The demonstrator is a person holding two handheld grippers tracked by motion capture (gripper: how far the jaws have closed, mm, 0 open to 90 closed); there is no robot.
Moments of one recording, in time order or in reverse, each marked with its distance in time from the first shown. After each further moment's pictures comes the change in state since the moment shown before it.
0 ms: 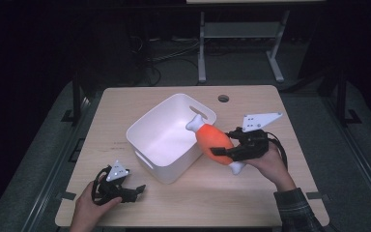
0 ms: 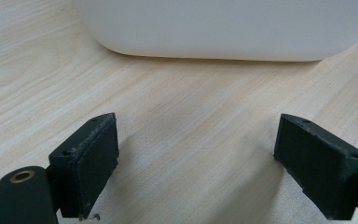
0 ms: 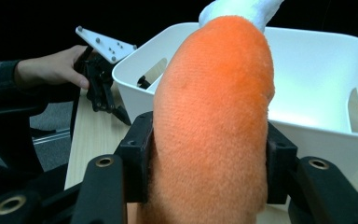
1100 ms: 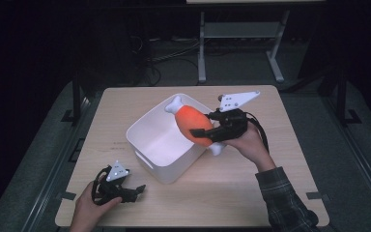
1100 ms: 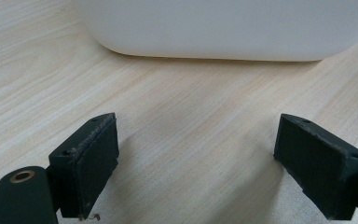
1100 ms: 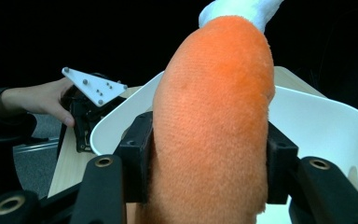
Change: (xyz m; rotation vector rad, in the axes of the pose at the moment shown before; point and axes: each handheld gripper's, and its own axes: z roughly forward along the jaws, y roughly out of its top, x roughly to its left) left arm 0.000 0.000 0.000 -0.001 0.000 0.000; right arm -0.014 0.057 0.040 -0.025 0.015 -0.069
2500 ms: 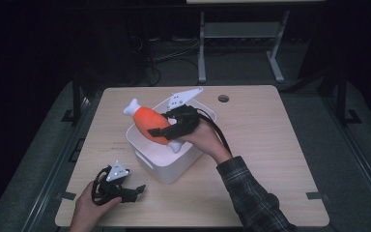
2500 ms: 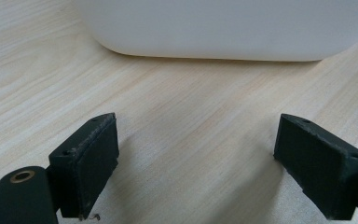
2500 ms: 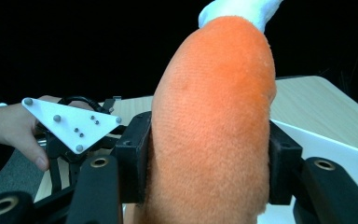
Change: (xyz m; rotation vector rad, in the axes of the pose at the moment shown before) left arm 0.000 0.000 0.000 0.001 0.000 0.002; right arm 0.007 0.034 0.113 0.054 0.060 -0.026
